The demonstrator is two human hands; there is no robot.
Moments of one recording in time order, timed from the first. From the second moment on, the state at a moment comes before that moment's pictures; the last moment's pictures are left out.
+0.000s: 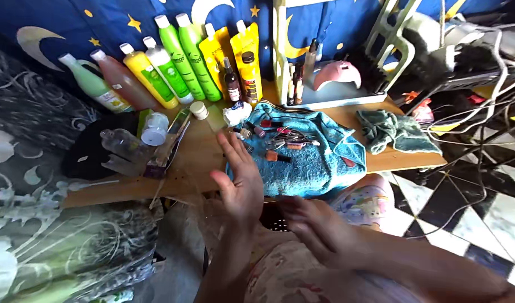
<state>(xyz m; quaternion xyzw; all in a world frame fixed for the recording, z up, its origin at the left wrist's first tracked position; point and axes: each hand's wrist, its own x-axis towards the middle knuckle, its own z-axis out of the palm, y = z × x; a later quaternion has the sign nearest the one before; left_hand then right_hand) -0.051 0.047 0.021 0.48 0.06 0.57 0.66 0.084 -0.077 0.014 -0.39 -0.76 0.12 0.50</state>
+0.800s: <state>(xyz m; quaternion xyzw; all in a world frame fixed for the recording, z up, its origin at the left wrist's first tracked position) -0.001 0.035 -0.018 0.54 0.15 0.52 0.64 0.068 -0.063 -0.021 -0.43 -0.63 0.28 0.58</state>
